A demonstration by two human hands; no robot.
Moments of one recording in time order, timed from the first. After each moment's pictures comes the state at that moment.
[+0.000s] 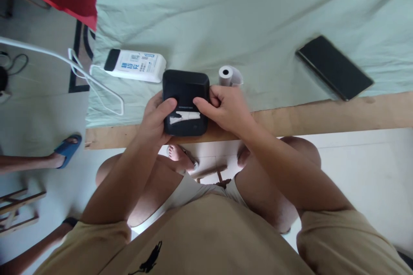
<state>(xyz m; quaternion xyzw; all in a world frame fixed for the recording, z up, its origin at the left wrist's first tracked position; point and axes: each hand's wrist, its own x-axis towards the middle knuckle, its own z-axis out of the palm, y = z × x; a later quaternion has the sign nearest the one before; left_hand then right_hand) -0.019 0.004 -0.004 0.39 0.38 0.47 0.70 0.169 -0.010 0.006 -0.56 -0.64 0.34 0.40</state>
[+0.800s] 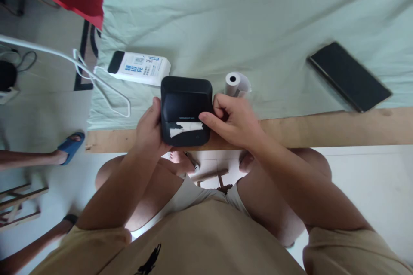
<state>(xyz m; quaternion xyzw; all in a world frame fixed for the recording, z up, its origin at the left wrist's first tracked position) -0.022 -0.003 -0.006 0.25 0.46 0.51 0.68 0.177 -0.015 0.011 -0.50 -0.68 0.36 0.40</state>
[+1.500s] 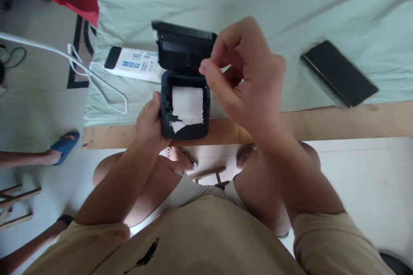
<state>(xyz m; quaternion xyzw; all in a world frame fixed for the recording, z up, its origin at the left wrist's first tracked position) -0.018 -0.004 -0.009 0.28 0.48 0.53 0.65 0.165 -0.008 0.071 -0.54 -0.65 0.15 0.51</state>
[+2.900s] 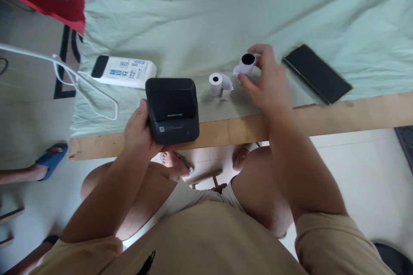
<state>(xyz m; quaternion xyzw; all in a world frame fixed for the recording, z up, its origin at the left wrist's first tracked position) -0.015 -0.001 -0.007 0.29 0.46 0.54 0.64 0.267 0.020 0.004 -0.70 -0.62 0.11 0.34</state>
